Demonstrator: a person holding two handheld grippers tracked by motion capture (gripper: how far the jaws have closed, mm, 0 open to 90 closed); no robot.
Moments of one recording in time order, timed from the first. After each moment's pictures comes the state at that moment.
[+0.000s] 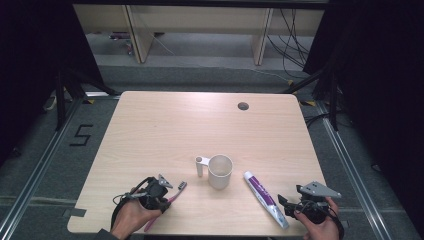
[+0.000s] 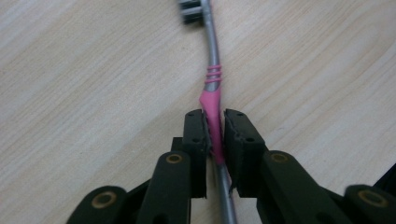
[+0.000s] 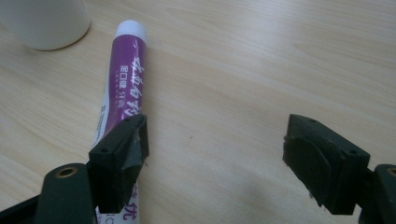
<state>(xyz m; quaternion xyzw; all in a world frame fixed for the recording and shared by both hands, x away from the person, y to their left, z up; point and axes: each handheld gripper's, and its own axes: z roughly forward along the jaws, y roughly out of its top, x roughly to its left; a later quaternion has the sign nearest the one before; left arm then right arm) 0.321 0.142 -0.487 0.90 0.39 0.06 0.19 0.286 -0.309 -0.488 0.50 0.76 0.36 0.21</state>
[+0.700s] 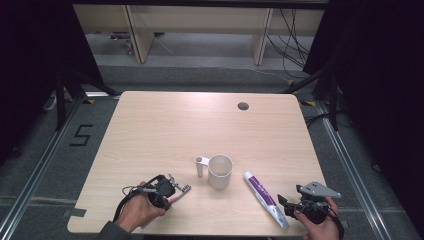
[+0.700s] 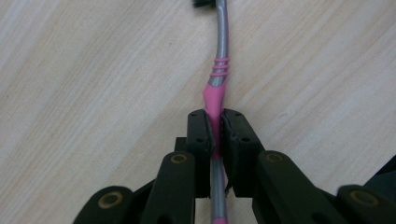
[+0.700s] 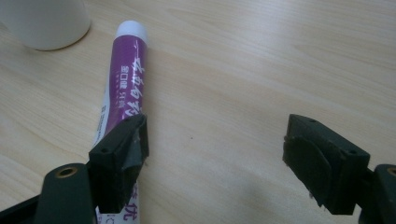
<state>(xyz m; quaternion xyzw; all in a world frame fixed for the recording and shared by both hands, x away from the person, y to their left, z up) 0.328 0.121 -0.481 0.94 0.33 0.06 0.10 0.288 -0.312 -0.488 0.48 0.77 0.36 0.22</state>
